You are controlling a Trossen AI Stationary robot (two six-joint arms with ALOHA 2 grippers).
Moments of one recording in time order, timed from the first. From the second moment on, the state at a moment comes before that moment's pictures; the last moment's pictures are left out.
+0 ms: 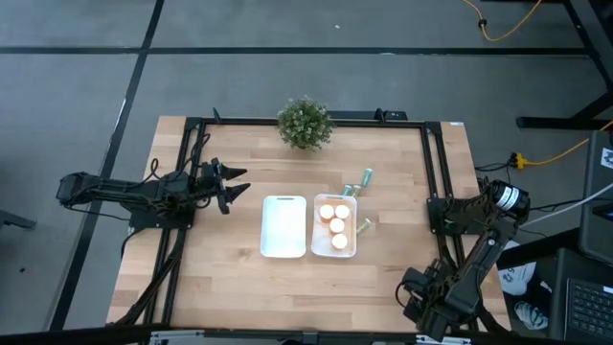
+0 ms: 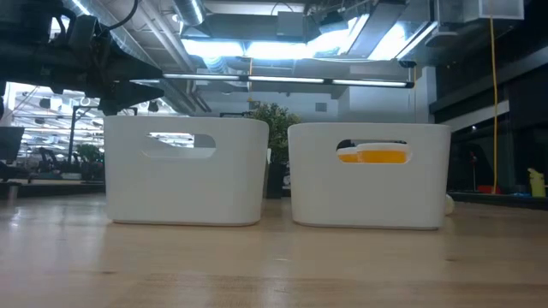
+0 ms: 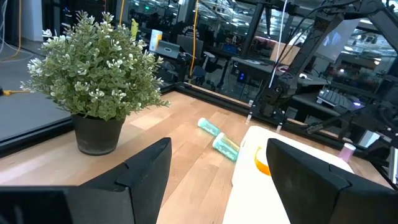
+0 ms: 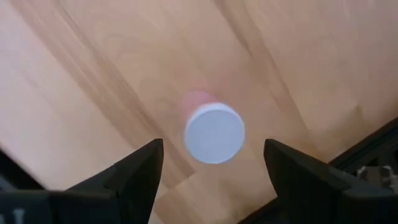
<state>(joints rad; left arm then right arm) 0.03 0.33 0.01 0.32 -0.33 -0.29 1.10 1.75 1.14 -1.08 0.06 1.70</state>
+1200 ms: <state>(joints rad) 0.03 0.33 0.01 0.32 -0.33 -0.29 1.09 1.75 1.15 -1.11 0.13 1.70</state>
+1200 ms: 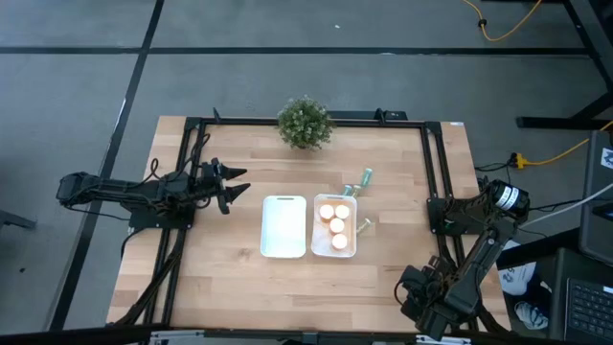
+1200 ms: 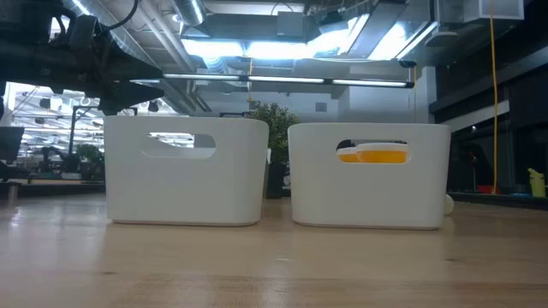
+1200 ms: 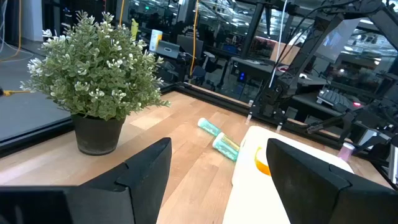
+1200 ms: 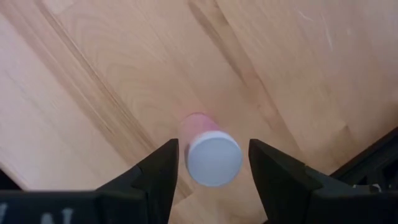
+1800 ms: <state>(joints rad) 0.03 0.33 0.01 0.32 -0.33 -0.29 1.07 1.75 1.15 -1.12 0.14 1.70</state>
